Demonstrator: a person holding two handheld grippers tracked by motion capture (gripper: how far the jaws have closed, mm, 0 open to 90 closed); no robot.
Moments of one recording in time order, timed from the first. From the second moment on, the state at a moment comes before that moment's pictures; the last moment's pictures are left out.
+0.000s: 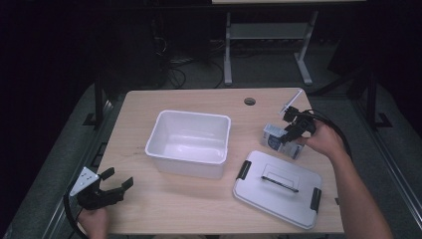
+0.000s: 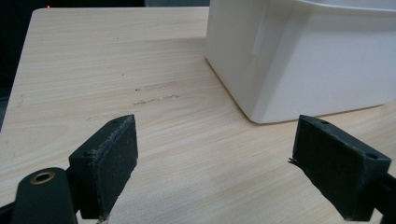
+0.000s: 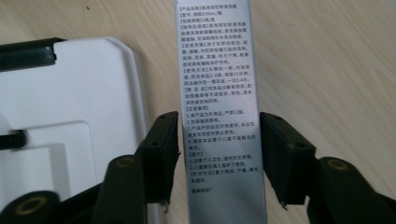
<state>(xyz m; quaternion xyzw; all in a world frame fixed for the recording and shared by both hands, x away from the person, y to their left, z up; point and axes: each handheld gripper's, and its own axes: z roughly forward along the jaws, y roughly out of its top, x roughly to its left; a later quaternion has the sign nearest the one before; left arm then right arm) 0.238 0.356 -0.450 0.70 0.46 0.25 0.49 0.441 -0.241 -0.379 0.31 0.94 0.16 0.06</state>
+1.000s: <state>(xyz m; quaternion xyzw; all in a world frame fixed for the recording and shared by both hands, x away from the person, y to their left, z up) 0.237 0.356 -0.449 0.70 0.46 0.25 0.49 0.427 -0.245 -0.355 0.29 0.94 0.19 0.06</state>
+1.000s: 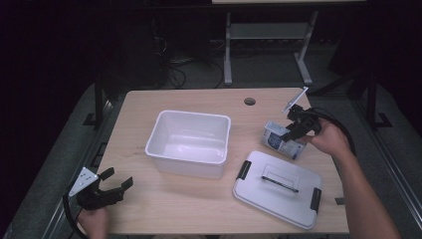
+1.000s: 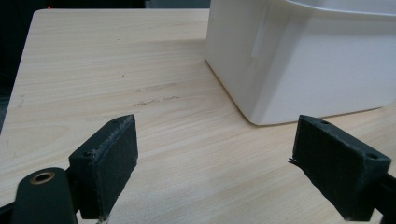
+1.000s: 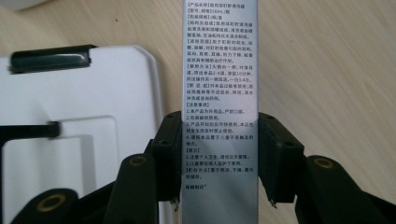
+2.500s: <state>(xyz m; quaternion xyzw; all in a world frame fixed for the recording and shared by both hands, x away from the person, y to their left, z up) 0.236 0.355 -0.448 0.69 0.46 0.25 0.50 0.340 -0.199 -0.246 0.22 0.95 0.23 0.05</state>
